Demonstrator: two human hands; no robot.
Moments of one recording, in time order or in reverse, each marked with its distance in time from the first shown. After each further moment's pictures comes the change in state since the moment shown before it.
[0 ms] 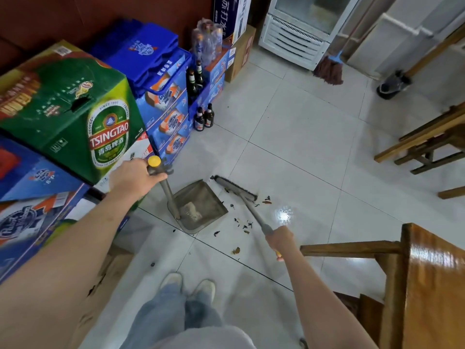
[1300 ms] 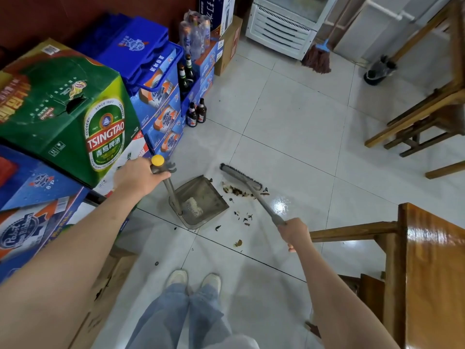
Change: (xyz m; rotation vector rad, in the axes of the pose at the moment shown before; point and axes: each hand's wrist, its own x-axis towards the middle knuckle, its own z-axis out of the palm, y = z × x) left_hand 0.005 -0.011 -0.001 -0.012 -0.032 0.077; right_hand -0.015 0.010 -0.007 0.035 0.082 0.040
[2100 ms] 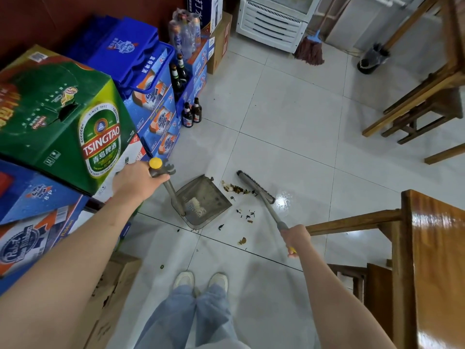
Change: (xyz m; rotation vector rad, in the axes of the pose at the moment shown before) left_hand 0.003 -0.003 0.002 0.026 -0.006 0.042; right_hand 0.000 0.022 0.027 0.200 -0.034 0.066
